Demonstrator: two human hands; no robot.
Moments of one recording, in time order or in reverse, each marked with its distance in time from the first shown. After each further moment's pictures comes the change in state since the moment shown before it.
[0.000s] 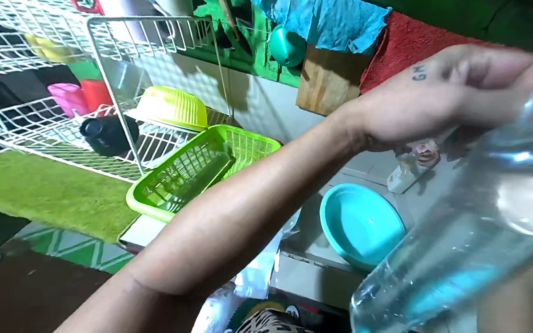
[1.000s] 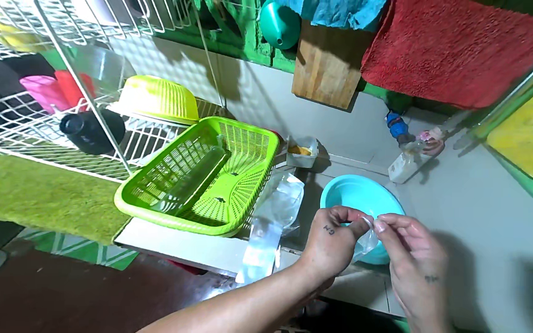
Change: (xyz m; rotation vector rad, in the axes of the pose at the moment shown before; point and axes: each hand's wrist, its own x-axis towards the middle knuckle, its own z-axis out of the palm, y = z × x) left_hand -0.151 -0.099 0.090 -0.024 0.943 -0.803; right_hand -0.089 0.006 0.105 -0.125 0.320 0.577
